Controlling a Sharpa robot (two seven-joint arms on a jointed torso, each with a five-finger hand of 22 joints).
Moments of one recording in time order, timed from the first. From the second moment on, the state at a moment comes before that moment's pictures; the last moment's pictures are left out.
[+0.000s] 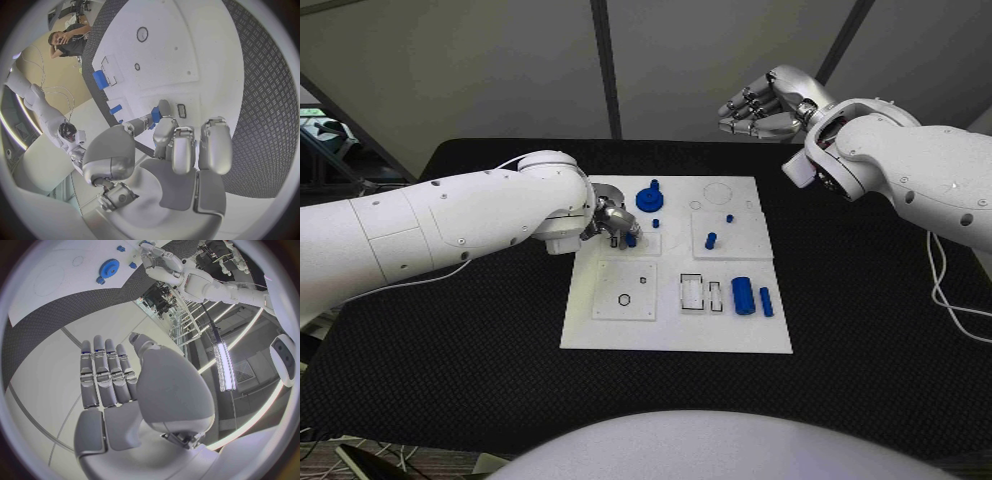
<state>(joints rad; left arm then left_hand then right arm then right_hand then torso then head) 1.32 -0.62 -0.12 1.35 -1.01 0.19 -0.55 0.70 -0.04 0.78 0.03 0.10 1.02 0.01 0.55 0.88 1.38 -0.05 1.22 1.18 1.47 -0.09 1.56 1.31 0.07 1.44 0.02 1.42 1.31 1.30 -0.68 0.08 1.21 -0.93 -0.25 0.16 1.43 -0.14 0.26 0.19 0.35 0.99 0.21 0.08 0.07 1.15 0.15 0.07 0.06 1.15 0.11 0.07 0.19 0.18 0.89 0.25 0.17 0.07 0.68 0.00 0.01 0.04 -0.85</state>
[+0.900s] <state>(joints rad) 1.32 -0.61 -0.12 1.33 -1.02 0.22 -0.55 0.65 -0.05 0.65 0.09 0.09 1.01 0.02 0.55 0.88 1.38 -0.05 1.21 1.17 1.47 -0.09 1.56 1.31 0.07 1.44 0.02 1.42 1.31 1.30 -0.68 0.08 1.21 -0.93 -0.25 0.16 1.43 -0.14 0.26 0.19 0.35 0.99 0.21 0.08 0.07 1.15 0.15 0.07 0.06 1.15 0.11 0.07 0.19 0.18 0.89 0.25 0.16 0.07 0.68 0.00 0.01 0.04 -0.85</state>
